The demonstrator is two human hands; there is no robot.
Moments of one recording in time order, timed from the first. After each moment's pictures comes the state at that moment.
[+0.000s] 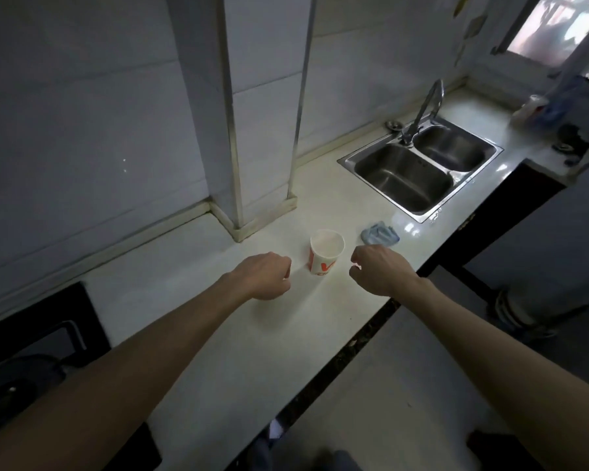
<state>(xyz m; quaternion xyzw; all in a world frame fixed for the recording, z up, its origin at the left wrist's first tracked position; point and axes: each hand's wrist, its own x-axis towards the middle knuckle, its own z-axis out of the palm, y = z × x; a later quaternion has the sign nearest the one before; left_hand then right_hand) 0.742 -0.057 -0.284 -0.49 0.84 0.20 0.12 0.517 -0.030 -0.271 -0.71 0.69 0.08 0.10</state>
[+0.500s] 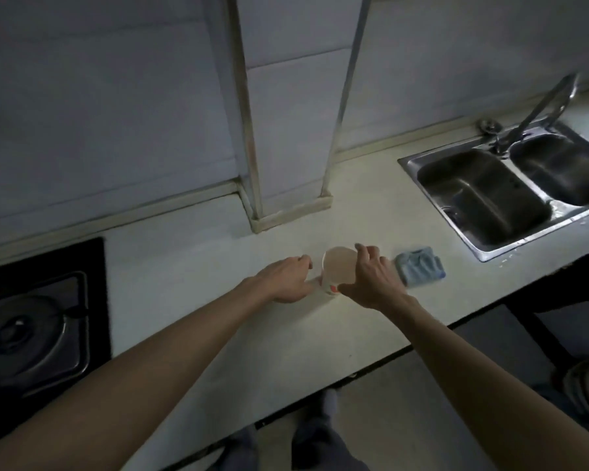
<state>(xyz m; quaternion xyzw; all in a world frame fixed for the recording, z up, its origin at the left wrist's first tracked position) 0.672 -0.111 -0.330 -0.61 0.72 0.34 0.07 0.485 -0.130 -0.351 -0.74 0.63 0.06 0.21</state>
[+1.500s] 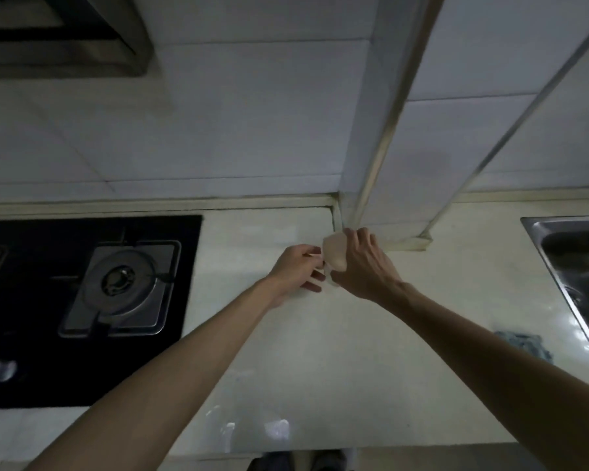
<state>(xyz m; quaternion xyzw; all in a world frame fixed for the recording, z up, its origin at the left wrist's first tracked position) 0.792 -0.107 -0.323 -0.70 0.26 0.54 -0.39 0.659 -0.188 -0.336 -0.89 0.42 -0.01 0.17</state>
